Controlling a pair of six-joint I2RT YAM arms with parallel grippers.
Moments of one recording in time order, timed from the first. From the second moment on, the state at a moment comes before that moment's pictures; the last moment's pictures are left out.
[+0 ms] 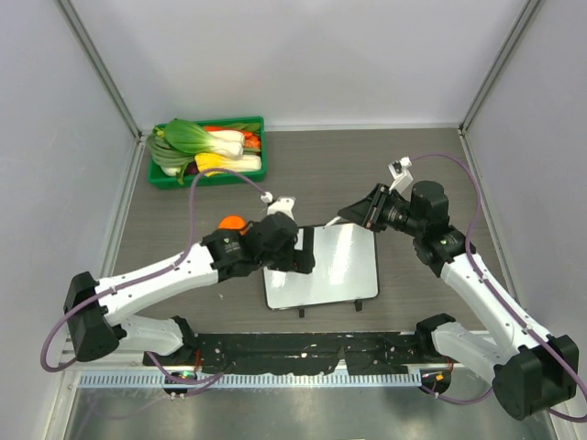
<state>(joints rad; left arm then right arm) -1.09 1.28 1.08 -0.65 -0.26 -0.80 0.33 0.97 0.75 -0.07 -0.55 0.77</state>
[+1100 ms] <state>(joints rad) -0.12 0.87 0.82 -0.66 0.50 -0.58 0.33 0.97 0.83 -0.19 -0.52 0.68</state>
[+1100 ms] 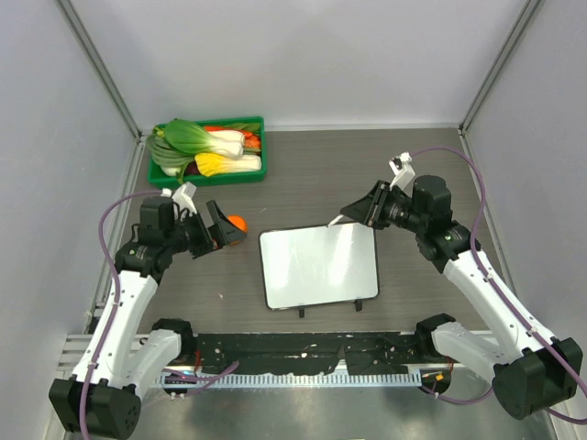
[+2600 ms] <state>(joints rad) -0.12 0.74 0.35 0.03 0.63 -0.75 0.33 0.75 0.66 -0.17 -0.51 0.61</state>
